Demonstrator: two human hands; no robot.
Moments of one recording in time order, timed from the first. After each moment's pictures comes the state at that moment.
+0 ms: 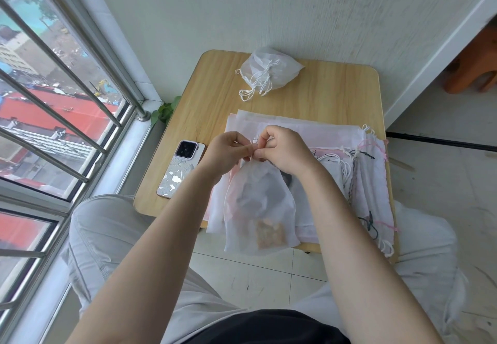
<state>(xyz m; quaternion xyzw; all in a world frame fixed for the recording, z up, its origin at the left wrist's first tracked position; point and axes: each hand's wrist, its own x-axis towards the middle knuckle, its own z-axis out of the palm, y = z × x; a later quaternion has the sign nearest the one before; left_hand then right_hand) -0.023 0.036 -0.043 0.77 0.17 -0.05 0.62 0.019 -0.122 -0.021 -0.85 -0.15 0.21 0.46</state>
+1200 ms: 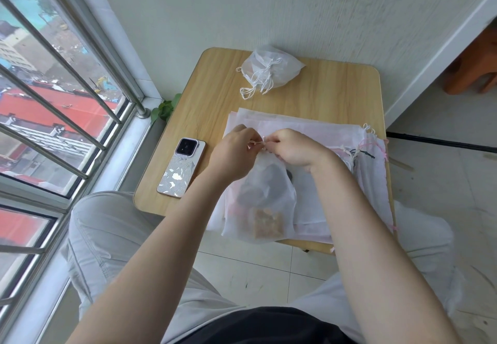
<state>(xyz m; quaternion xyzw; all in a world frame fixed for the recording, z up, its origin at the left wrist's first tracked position) -0.026 0.018 -0.040 0.94 0.03 0.06 0.32 0.033 -0.130 -0.011 -0.85 -0.15 0.32 0.40</state>
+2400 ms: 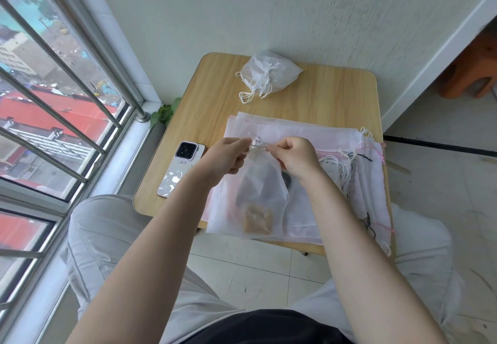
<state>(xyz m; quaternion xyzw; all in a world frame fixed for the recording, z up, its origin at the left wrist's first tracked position) -0.030 0.036 -0.027 0.72 0.15 -0.14 0.67 0.028 -0.135 -0.057 -0.81 0.02 0.19 0.56</state>
